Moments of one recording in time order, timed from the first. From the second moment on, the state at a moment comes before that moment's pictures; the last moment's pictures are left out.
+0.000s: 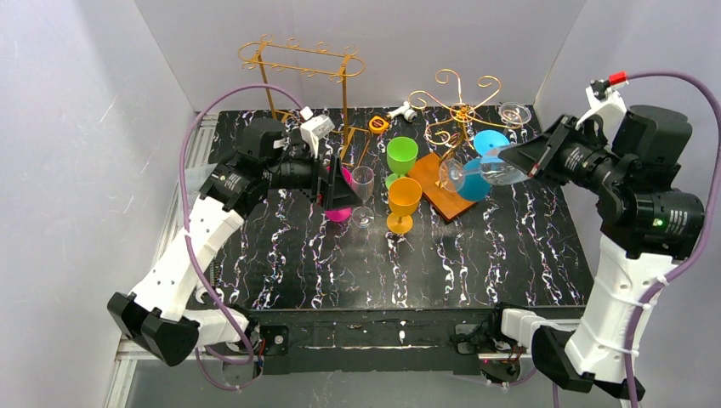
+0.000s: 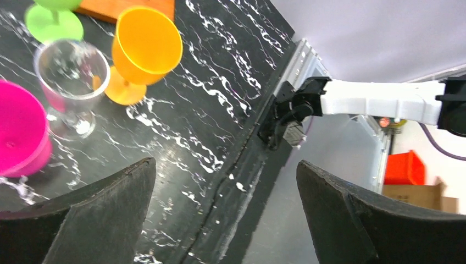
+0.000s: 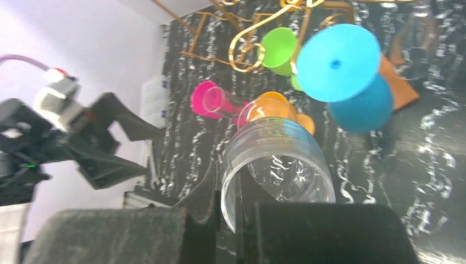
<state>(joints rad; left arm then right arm) -0.50 1.26 1.45 -0.73 0.71 -0.21 -0.10 1.11 2.00 -1.33 -0.52 0.42</state>
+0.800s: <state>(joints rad) -0.53 1.47 1.77 -0.61 0.69 -0.33 -0.02 1.39 2.11 -0.80 -0.72 0.78</state>
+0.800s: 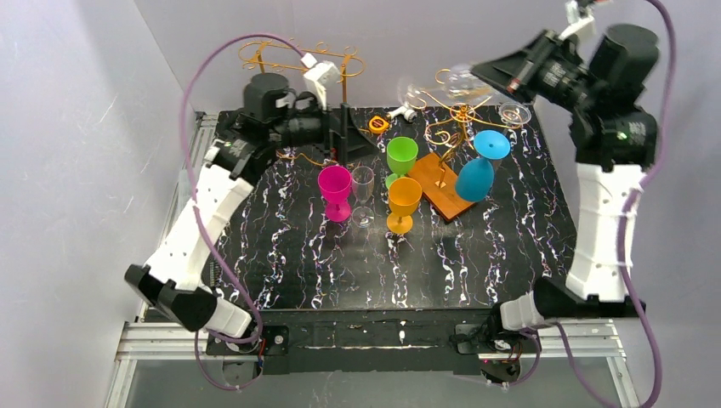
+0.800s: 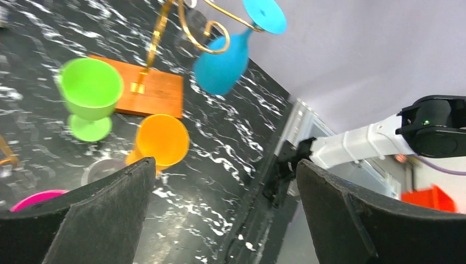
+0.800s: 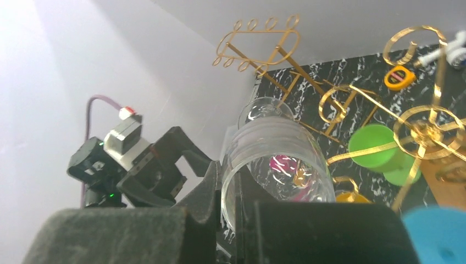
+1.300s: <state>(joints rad) -0.36 1.22 1.77 -0.81 0.38 -0.16 0.43 1.69 2.37 -0.82 -0.49 0.64</state>
